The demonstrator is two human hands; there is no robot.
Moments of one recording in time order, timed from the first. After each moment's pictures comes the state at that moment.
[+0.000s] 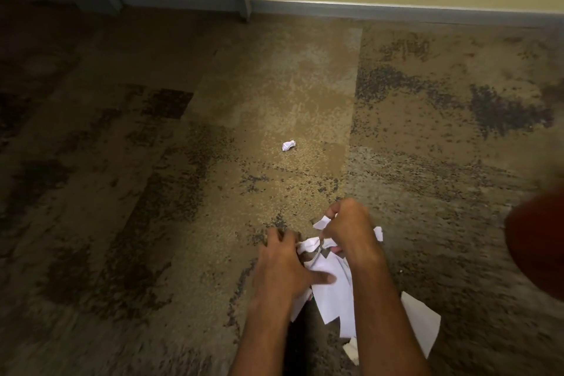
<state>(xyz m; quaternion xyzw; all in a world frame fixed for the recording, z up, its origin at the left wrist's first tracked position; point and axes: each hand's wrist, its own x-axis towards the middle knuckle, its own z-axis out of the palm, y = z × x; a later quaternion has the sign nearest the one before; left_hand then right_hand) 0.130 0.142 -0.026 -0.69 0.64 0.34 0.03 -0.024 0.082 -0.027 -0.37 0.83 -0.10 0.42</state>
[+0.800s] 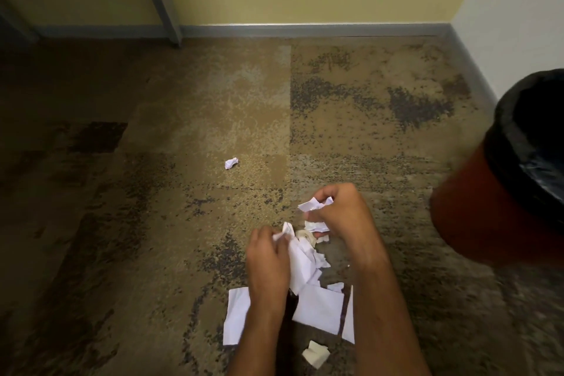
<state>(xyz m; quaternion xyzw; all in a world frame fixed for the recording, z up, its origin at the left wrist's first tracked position) 0.049 0.139 -0.040 -0.68 0.62 0.31 -0.25 -0.108 0.116 0.046 -0.31 0.77 -0.33 0.45</state>
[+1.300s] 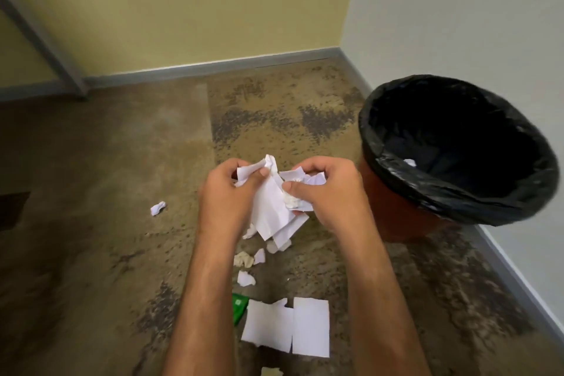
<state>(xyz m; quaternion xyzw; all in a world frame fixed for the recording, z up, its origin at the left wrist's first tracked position) -0.042 0.077 0.128 -0.50 0.62 0.51 -0.33 -0.182 0.177 0.157 -0.32 0.75 -0.50 0.29</state>
